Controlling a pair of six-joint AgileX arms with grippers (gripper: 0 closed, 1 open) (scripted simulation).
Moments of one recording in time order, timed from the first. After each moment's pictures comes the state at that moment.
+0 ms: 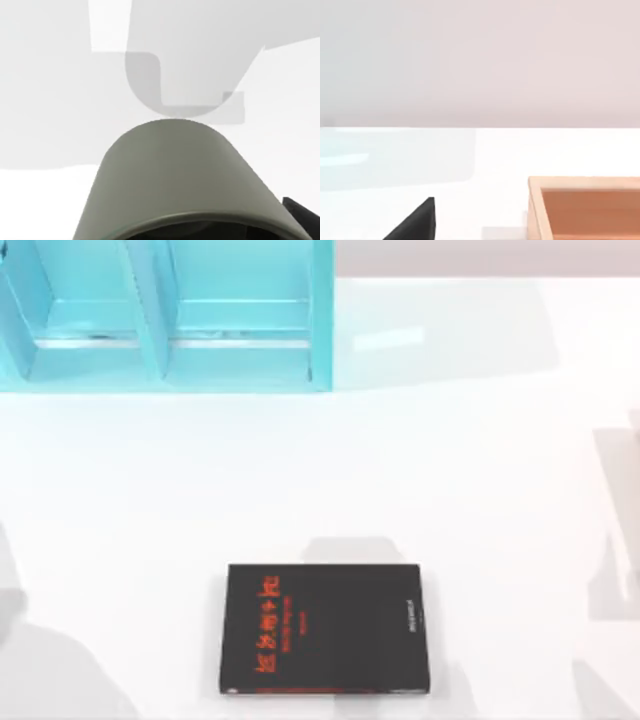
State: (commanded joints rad) left arm 0.62 1.85 1.34 -1.06 0.00 2.22; right arm 0.00 0.00 0.00 0.00 0.00 0.00
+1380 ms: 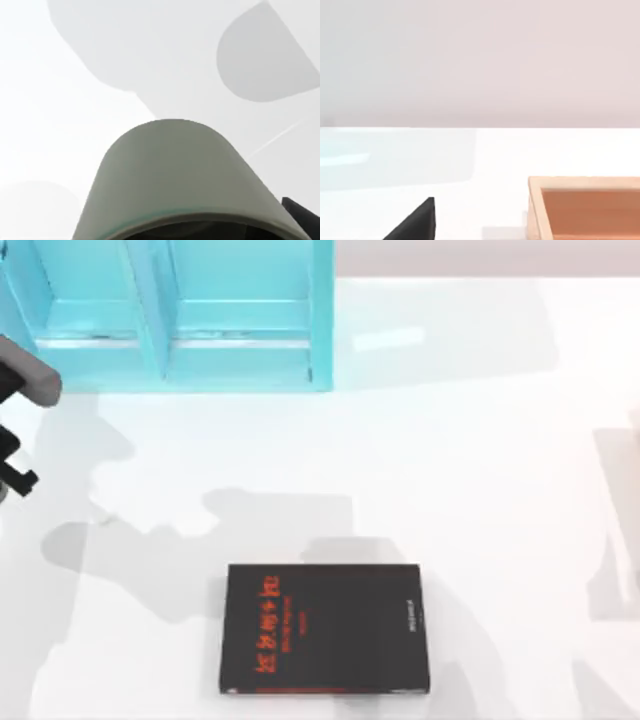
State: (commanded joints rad) left arm 0.02 1.73 1.32 -1.08 0.00 0.70; right arm 0.00 0.00 0.00 0.00 0.00 0.00
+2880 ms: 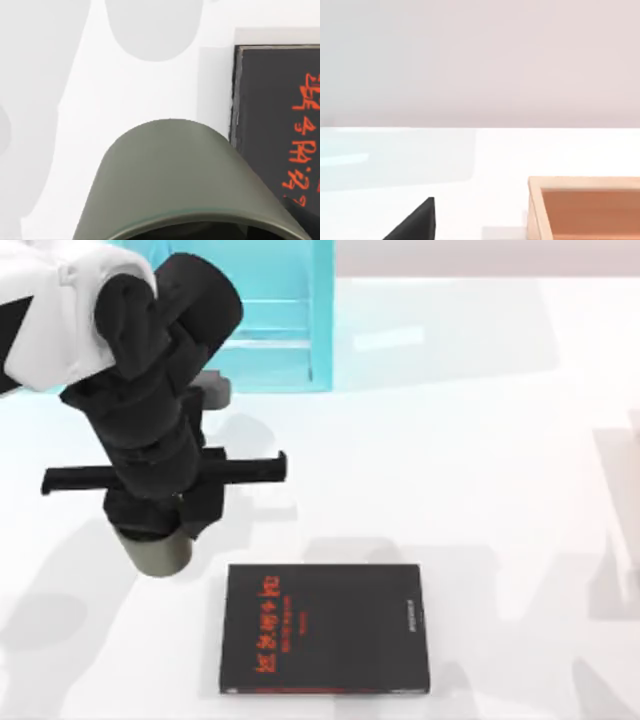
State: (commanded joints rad) left arm -0.53 1.68 1.31 -1.12 0.03 -0.51; right arm 0.00 0.00 0.00 0.00 0.00 0.00
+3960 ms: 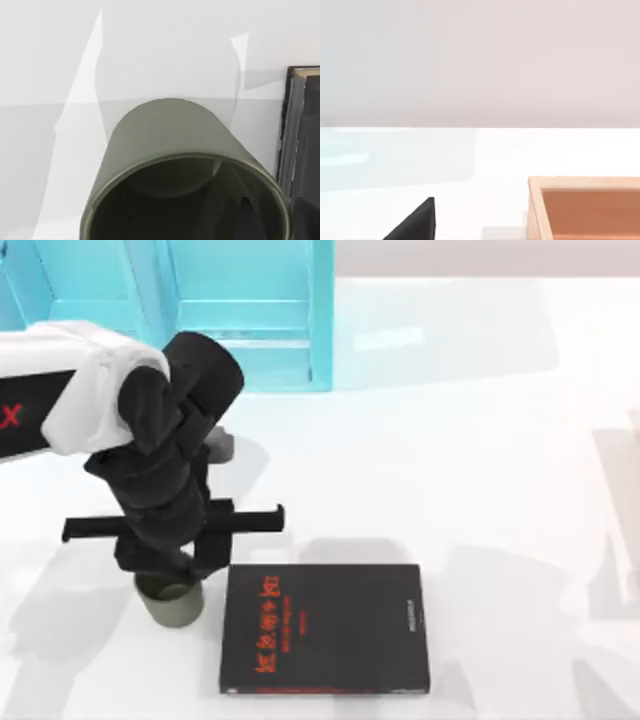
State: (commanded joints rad) left arm -0.51 1.74 1.11 -0.87 0.04 -0.49; right arm 0.00 0.00 0.00 0.00 0.00 0.00
